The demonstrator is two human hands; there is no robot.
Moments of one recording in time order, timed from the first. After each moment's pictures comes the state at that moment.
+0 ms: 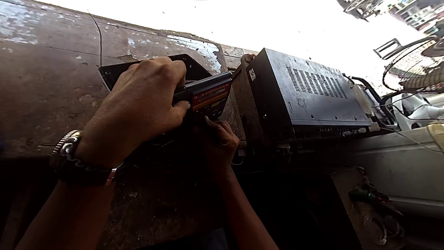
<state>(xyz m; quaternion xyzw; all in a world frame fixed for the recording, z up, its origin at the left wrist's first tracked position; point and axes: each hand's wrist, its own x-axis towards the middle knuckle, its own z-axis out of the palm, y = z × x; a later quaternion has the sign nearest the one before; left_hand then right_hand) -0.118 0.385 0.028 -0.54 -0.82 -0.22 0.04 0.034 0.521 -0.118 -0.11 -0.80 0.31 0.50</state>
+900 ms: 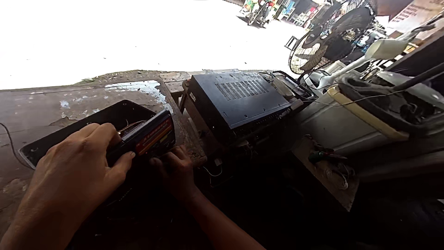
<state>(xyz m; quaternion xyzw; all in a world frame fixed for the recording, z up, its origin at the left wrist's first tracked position) -0.118 0.385 0.008 -0.53 -0.81 -0.24 0.10 0.030 0.519 -0.116 -0.19 -0.80 0.26 0.50</state>
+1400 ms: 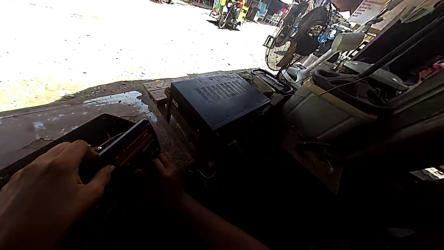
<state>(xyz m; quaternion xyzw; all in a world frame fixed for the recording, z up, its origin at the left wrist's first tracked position) -0.119 0.384 0.008 -0.52 -0.82 -0.24 0.04 0.031 0.517 -0.116 -0.17 -0.81 0.23 0.51</state>
